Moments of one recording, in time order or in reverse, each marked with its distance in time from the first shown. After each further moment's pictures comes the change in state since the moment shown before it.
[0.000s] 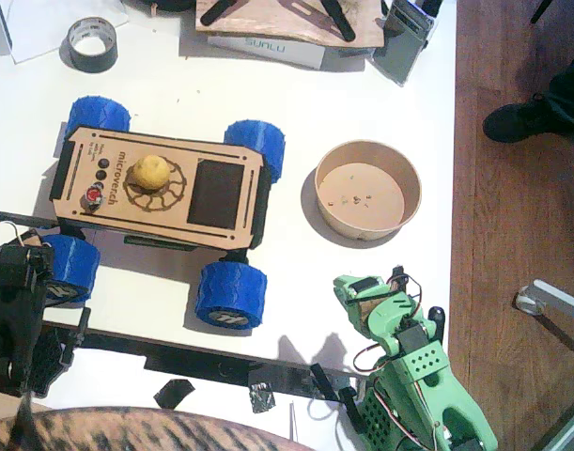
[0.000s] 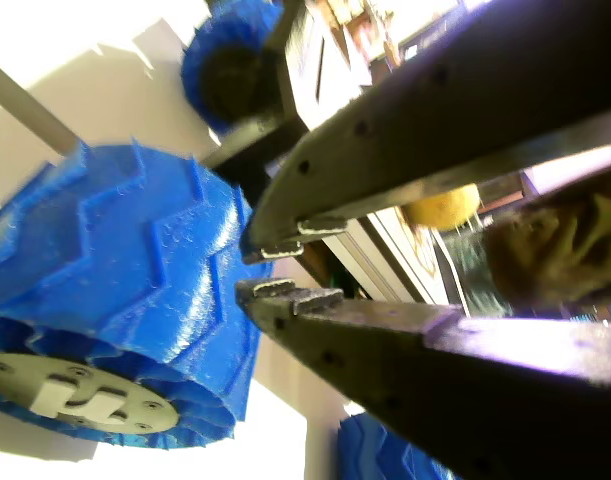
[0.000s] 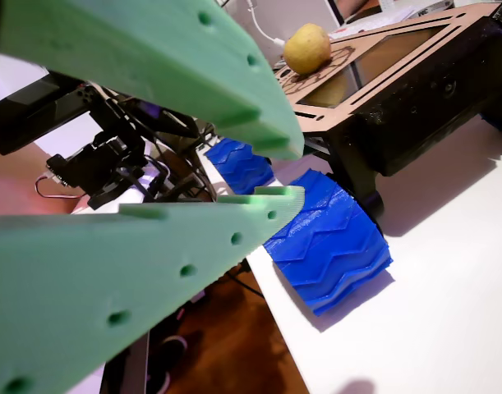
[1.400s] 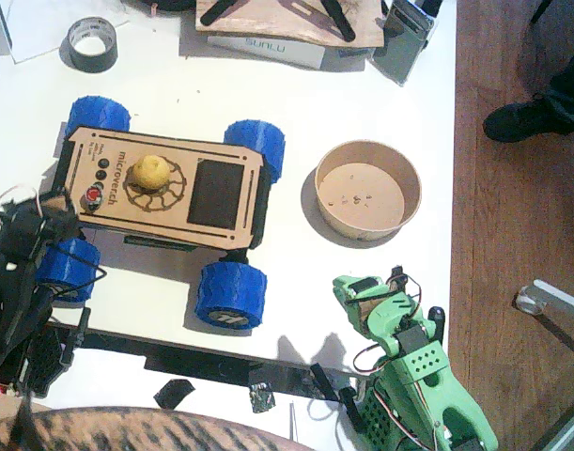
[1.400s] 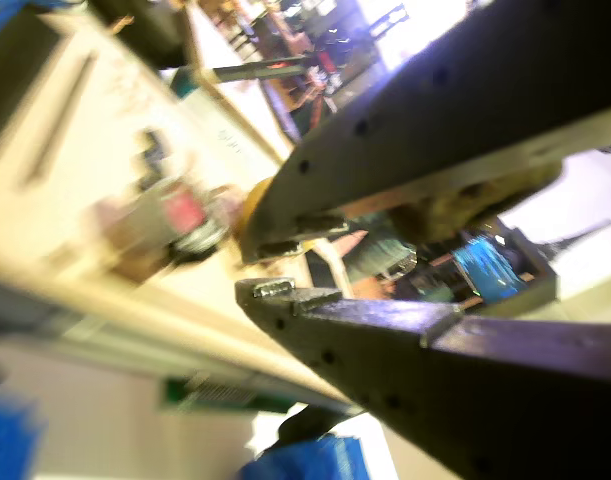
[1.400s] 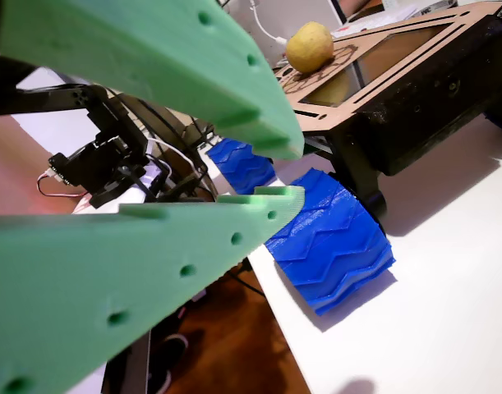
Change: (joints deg) arm 0 15.3 -23.2 -26.8 -9.6 -0.1; arm 1 -0.4 0.0 0.0 0.0 0.0
